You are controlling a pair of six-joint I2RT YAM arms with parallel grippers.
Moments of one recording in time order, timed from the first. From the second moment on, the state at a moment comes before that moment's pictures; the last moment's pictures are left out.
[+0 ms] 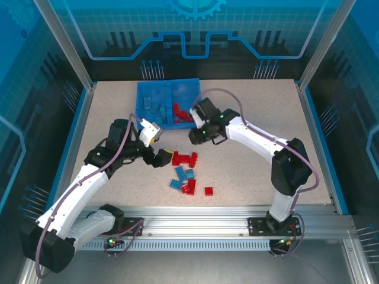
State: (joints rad) left arm -0.33 0.97 0.85 -0.52 0.51 0.10; right arm 0.67 1.79 1.53 -0.75 -0.10 0.22
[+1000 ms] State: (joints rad) left arm -0.33 1.01 0.80 -0.50 0.13 -0.84; right arm 0.57 2.55 2.58 -0.98 0.03 0.25
